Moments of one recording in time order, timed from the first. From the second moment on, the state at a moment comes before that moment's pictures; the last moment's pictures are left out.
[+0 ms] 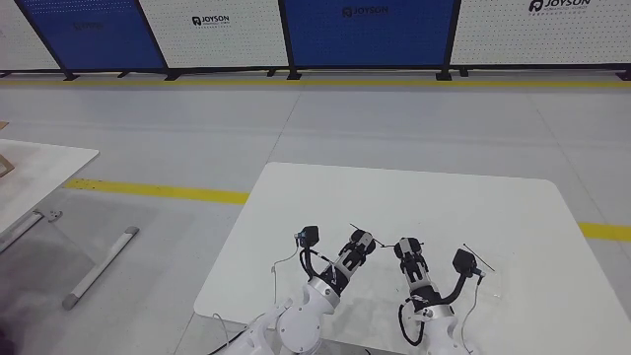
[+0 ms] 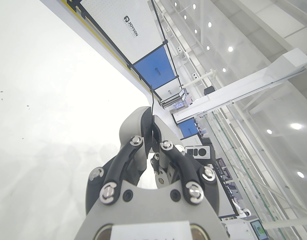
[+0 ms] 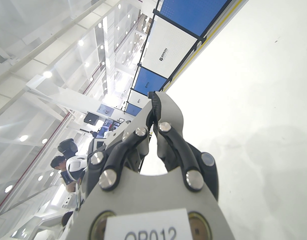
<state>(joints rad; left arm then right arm) 1.49 -1.26 -0.98 -1.65 0.15 -0.10 0.14 -1.52 -1.35 1.00 -1.61 -0.27 -0.05 -0.22</state>
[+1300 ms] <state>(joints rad) 1.49 -1.26 -0.98 -1.65 0.15 -0.10 0.14 -1.53 -1.36 1.03 -1.61 -0.28 -0.05 -0.19</state>
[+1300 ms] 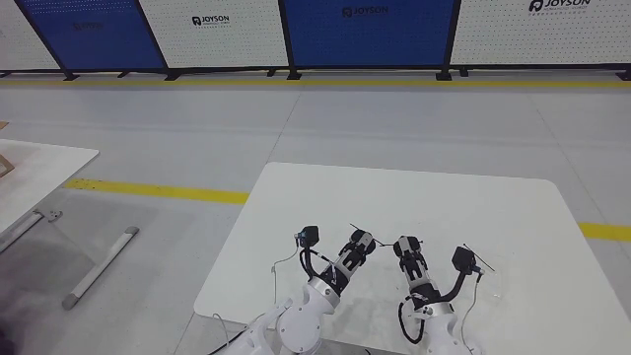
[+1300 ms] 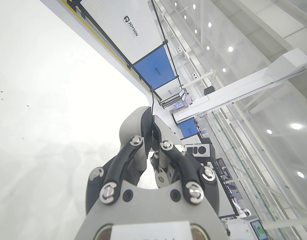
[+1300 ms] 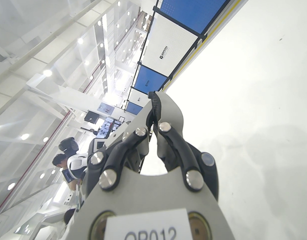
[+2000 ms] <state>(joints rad) 1.49 -1.26 -0.98 -1.65 0.15 -0.10 0.14 -1.56 -1.37 1.06 -1.63 -0.30 -0.05 -0.17</state>
